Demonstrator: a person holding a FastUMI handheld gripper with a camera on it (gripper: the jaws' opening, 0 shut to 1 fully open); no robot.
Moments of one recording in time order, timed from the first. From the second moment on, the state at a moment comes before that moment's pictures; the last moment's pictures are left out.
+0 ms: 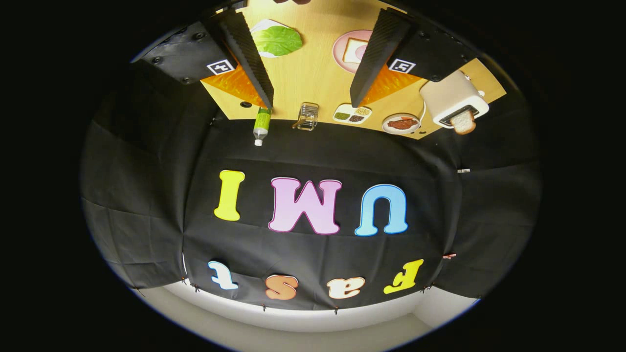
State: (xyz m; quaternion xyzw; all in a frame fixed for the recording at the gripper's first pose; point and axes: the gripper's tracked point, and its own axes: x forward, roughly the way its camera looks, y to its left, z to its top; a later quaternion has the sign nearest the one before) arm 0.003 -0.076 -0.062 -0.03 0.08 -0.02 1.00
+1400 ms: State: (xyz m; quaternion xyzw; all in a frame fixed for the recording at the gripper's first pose) arm 0.036 -0.190 -0.356 -0.06 0.37 0.06 0.93
